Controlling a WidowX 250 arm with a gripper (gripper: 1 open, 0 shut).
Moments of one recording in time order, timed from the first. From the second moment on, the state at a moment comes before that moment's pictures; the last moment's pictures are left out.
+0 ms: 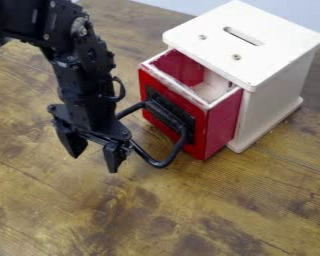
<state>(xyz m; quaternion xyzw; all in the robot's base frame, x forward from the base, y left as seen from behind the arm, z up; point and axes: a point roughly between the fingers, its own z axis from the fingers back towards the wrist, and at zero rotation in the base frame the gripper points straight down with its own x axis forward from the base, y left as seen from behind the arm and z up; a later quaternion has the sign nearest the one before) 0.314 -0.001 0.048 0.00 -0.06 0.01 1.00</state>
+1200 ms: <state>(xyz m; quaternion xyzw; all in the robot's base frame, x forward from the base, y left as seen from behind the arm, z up) 0.347 0.002 0.054 0.00 -0.05 -0.04 1.00</state>
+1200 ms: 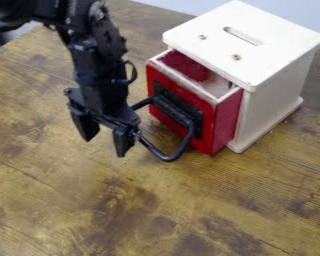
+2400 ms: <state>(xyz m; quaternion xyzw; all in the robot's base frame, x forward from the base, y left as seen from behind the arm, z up) 0.388 0.003 0.068 0.00 -0.05 -0.07 1.00</state>
